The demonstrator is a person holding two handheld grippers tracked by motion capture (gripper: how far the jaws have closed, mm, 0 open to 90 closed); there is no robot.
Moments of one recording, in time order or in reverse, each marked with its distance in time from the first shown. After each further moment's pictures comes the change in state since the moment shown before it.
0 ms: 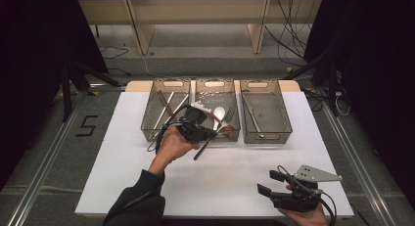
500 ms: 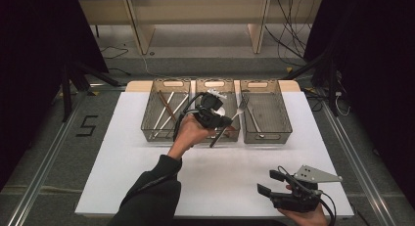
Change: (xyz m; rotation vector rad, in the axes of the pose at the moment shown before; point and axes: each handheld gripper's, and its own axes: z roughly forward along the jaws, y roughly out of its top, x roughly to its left) left arm 0.001 0.043 0.026 -0.043 -0.010 -0.007; right arm 0.000 -0.001 0.000 -0.015 -0.002 -0.008
